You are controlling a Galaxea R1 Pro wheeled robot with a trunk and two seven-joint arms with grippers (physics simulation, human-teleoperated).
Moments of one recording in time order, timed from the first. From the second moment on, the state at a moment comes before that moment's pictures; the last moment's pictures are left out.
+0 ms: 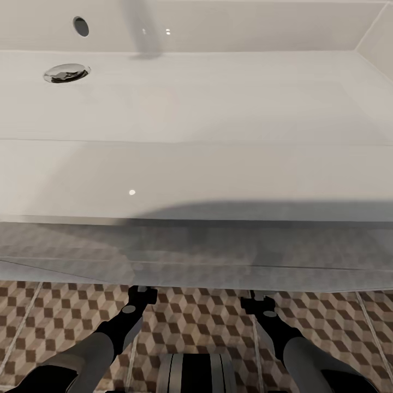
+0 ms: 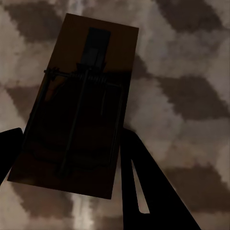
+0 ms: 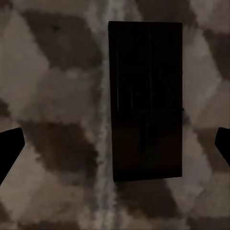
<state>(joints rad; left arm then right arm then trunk) -0.76 -0.06 -0.13 -0.22 0.00 -0.19 0.11 -0.74 0.05 -0.13 -0.19 0.20 -0.09 -0.14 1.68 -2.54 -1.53</state>
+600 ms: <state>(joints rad) -0.76 -0.06 -0.13 -0.19 0.01 -0.17 0.10 -0.74 0.05 -0.13 -0.19 0.20 -0.09 -0.13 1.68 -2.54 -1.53</state>
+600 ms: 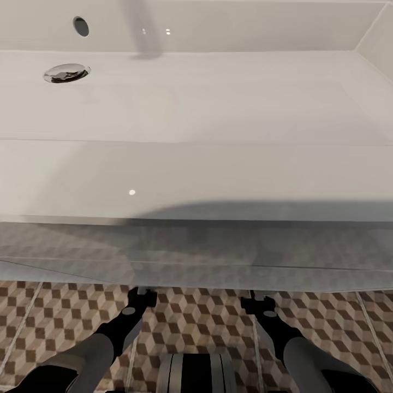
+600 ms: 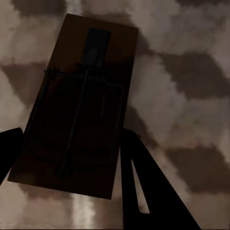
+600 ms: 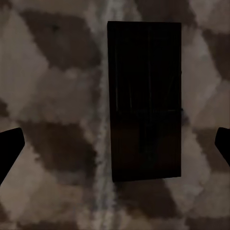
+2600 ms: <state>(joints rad) -0.76 -0.05 -0.13 -0.18 0.01 -0.11 0.10 -0.74 0.05 -0.13 -0.19 0.20 -0.09 -0.13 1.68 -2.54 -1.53</state>
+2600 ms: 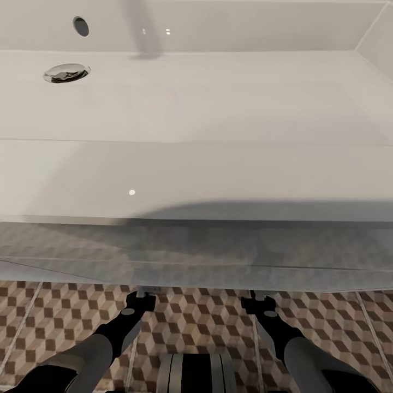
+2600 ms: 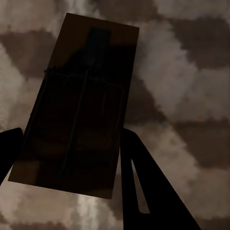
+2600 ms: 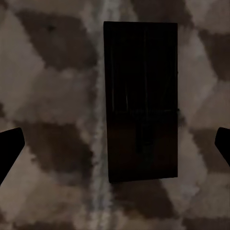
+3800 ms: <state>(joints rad) -0.76 -0.05 -0.12 -0.18 0.00 -0.12 0.10 -0.74 0.05 -0.13 -0.19 0.20 -0.09 -0.13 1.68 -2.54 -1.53</state>
